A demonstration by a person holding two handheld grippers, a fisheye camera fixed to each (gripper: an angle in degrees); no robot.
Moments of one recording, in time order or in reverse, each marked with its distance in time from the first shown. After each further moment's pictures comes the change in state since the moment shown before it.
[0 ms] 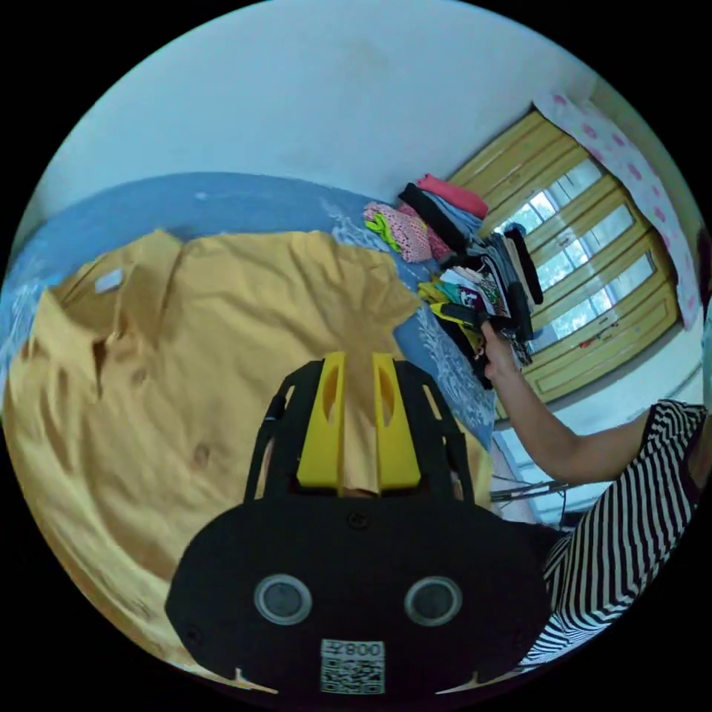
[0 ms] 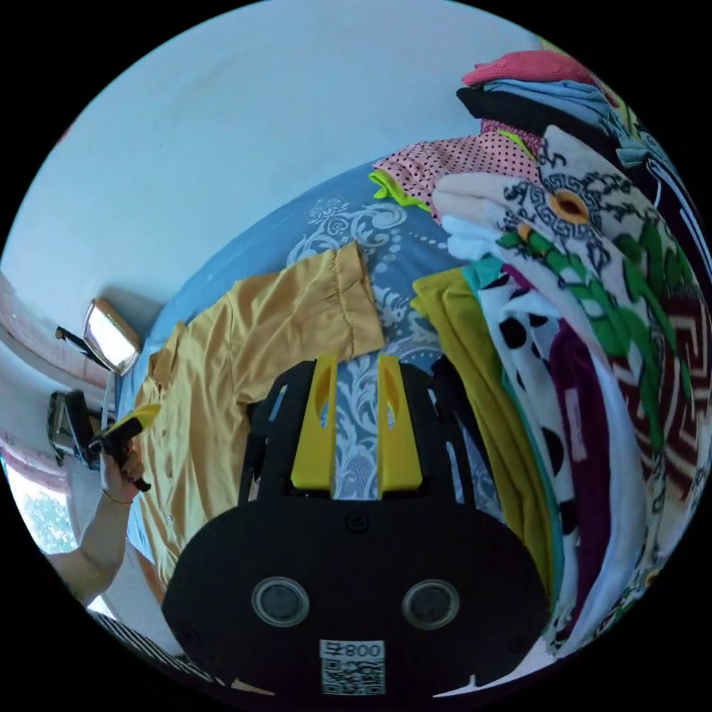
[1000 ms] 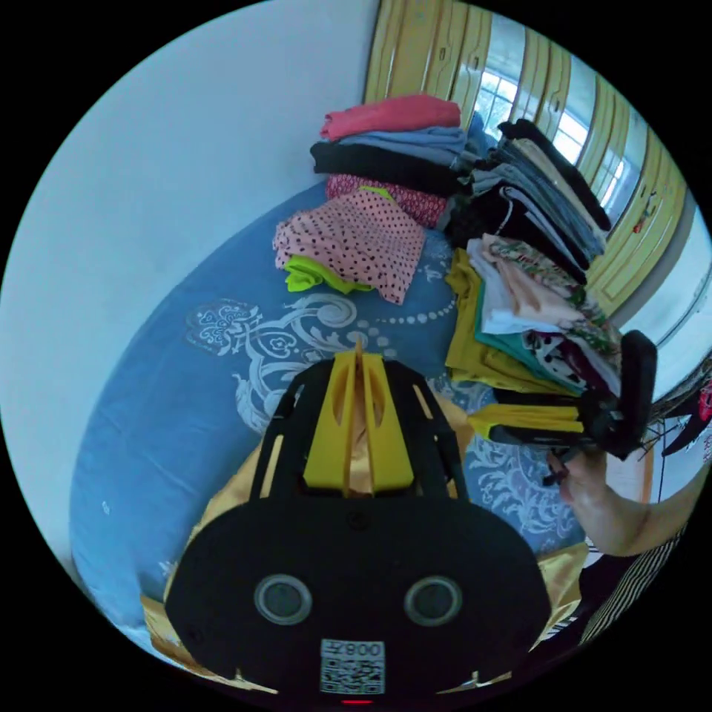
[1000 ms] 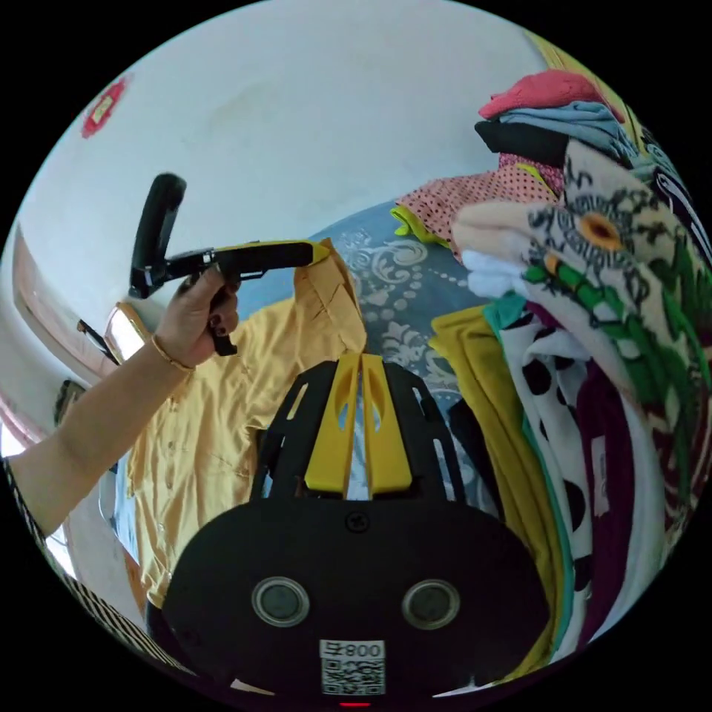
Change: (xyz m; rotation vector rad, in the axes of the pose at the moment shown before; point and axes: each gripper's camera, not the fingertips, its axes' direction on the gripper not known) left arm 0.124 -0.293 0.259 -0.143 -0.234 0.508; right arm 0.024 -0.006 0.001 0.159 -0.059 -0.068
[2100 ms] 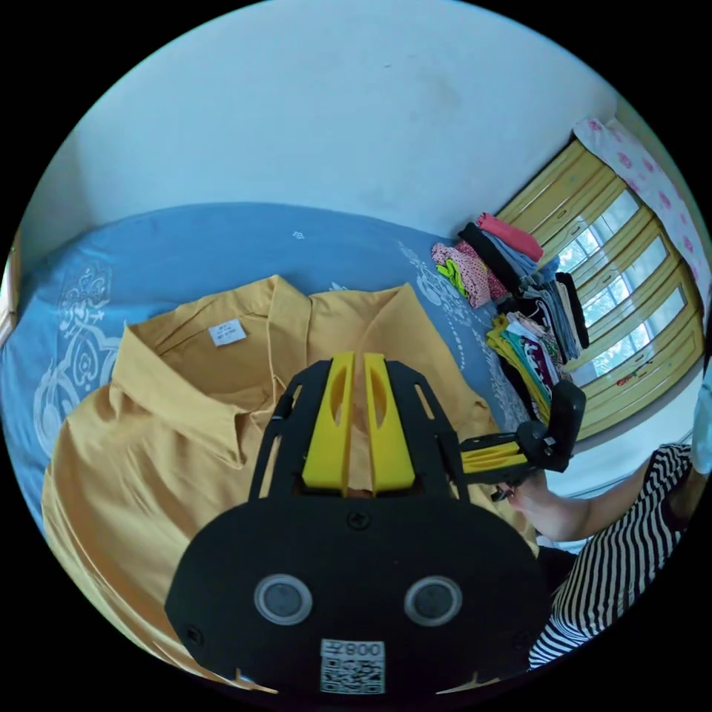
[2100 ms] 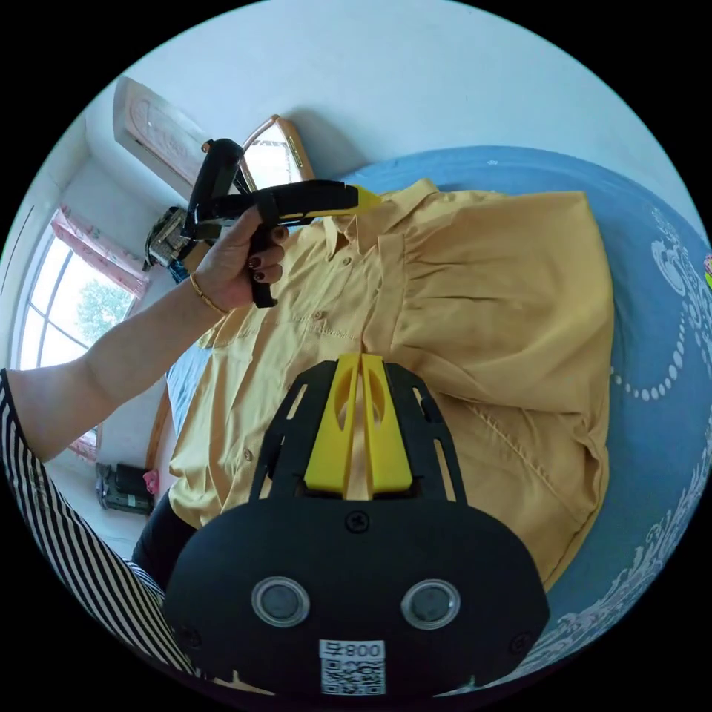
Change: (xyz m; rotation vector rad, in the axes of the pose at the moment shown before) left arm -0.133 0.275 -0.235 0.188 0.056 -0.609; right arm -0.250 0.006 0.058 -0.402 -0.410 -0.512
